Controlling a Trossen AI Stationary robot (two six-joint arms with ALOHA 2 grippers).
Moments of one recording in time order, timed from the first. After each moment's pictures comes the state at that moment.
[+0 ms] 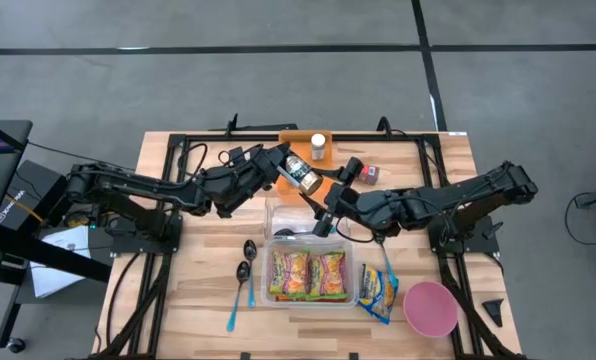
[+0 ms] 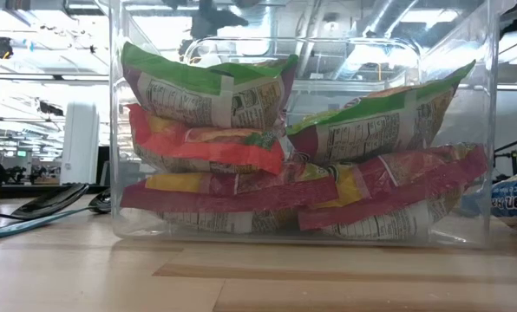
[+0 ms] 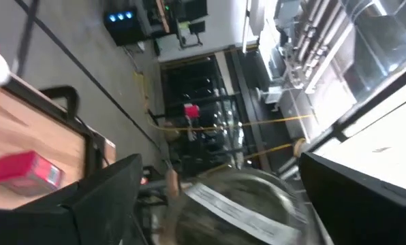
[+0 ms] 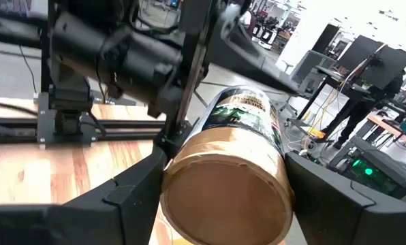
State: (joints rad) left arm -0.06 1.36 0.96 0.54 -0.83 -1.31; right arm 0.29 1.49 1.39 -0.14 0.86 -0.18
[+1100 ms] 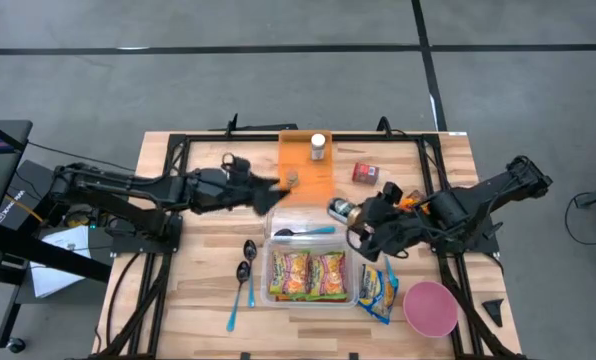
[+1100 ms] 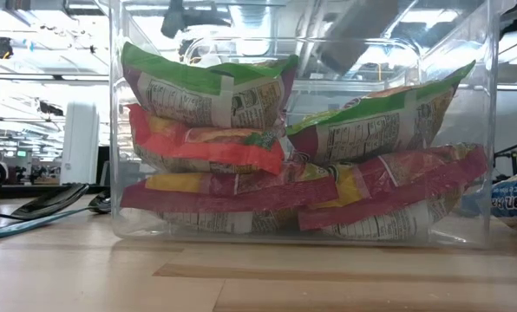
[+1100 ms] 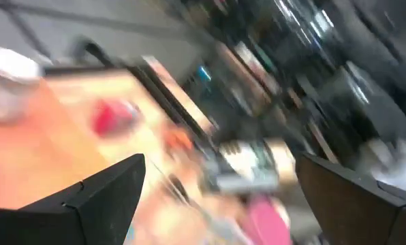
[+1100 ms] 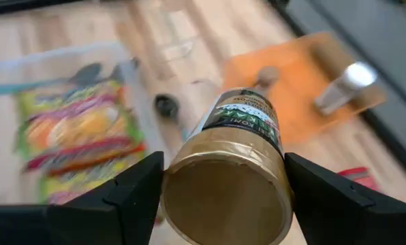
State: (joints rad) left arm -0.10 1.18 0.96 0.02 -0.41 -0.82; right arm 0.43 1.34 1.39 -1.03 0.65 0.63
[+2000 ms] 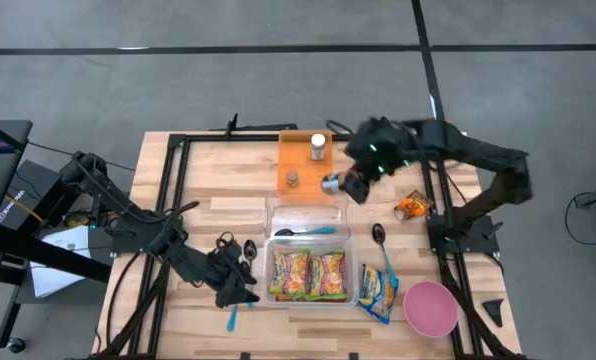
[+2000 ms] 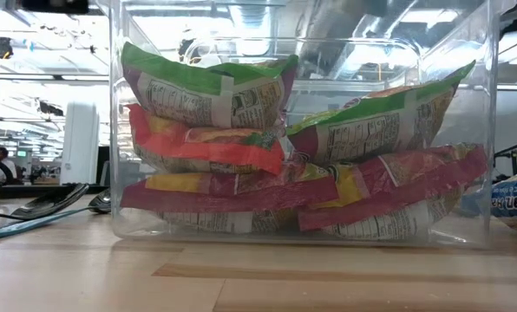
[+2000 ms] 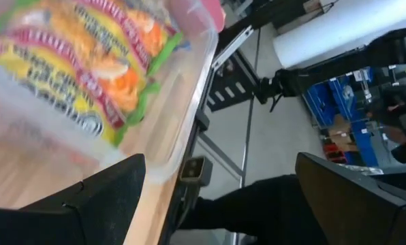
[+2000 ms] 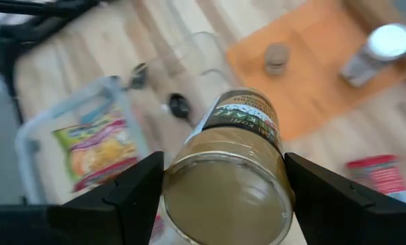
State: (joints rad) left arm -0.64 1.20 0.81 -0.04 -0.29 -1.17; right arm -0.13 1.49 1.77 -1.23 0.00 0.40
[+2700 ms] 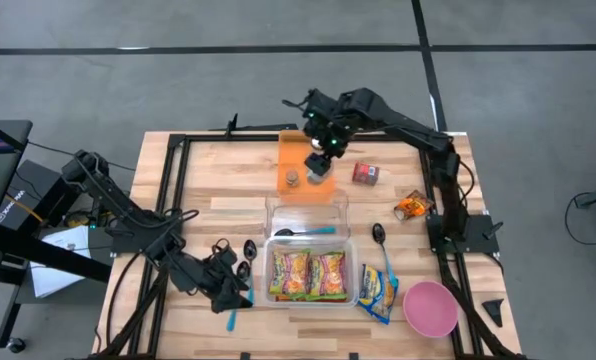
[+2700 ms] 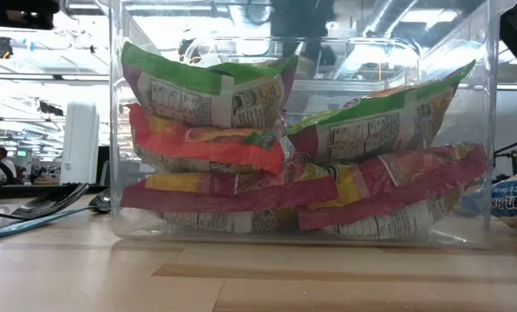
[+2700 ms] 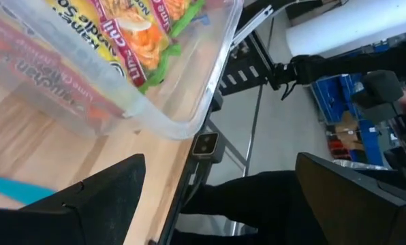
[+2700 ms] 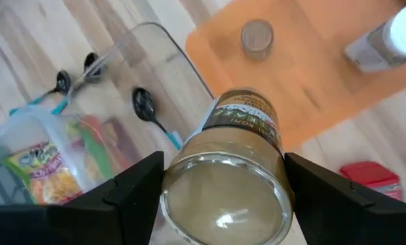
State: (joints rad) left arm -0.72 1.20 0.75 -0.05 -0.32 -1.27; right arm -0.39 2.03 2.30 -1.52 -0.20 0.25
